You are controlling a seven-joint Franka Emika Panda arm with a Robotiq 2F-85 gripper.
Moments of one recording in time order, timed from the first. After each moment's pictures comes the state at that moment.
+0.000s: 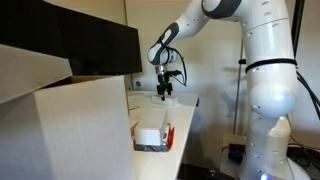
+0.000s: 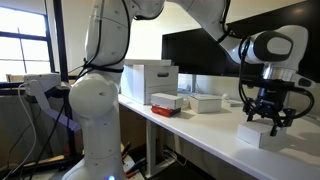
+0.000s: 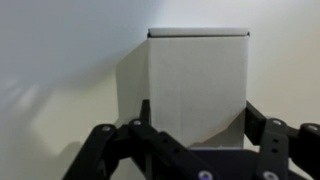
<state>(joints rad) -0.29 0.22 -0.22 -1.96 0.03 2.00 -0.35</state>
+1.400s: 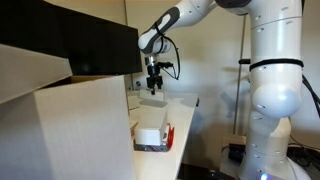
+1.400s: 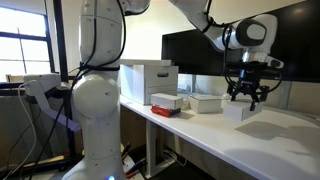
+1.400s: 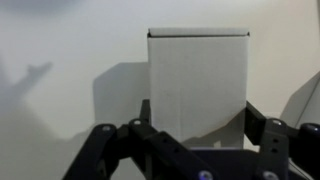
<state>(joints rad) -0.19 0.09 -0.16 -1.97 0.03 1.93 -0.31</state>
